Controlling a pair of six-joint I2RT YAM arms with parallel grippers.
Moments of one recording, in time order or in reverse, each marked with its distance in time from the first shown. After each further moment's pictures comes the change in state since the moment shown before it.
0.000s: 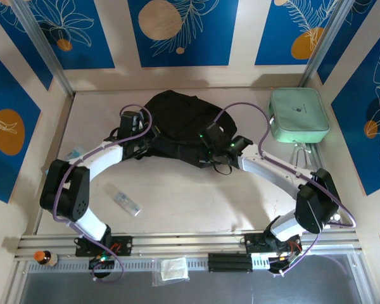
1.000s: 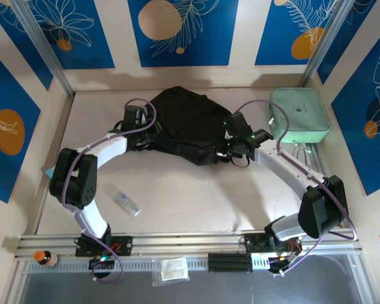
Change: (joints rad) left arm 0.019 0.139 0.129 -0.031 0.010 0.124; right arm -0.230 -0.050 -0.020 -0.026 -0.239 -0.148
